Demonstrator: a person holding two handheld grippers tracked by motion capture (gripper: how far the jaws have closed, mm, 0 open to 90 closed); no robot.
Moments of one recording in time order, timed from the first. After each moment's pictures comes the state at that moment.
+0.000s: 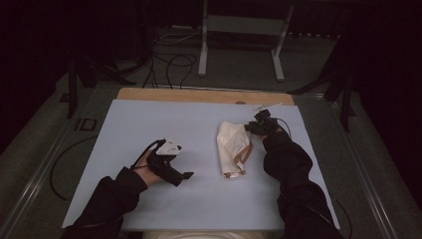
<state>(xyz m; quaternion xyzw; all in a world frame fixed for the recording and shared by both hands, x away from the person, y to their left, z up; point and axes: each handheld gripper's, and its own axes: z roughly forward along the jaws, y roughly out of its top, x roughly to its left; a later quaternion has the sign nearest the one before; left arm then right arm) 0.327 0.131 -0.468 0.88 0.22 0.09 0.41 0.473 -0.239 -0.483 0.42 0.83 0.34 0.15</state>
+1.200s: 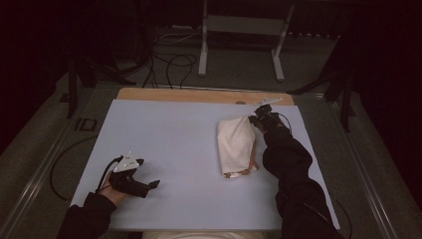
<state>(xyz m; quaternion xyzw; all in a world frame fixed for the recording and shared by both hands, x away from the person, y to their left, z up) 0.291 0.224 -0.508 0.83 0.33 0.12 0.42 0.473 -0.235 -0.458 0.42 0.82 0.32 0.21</state>
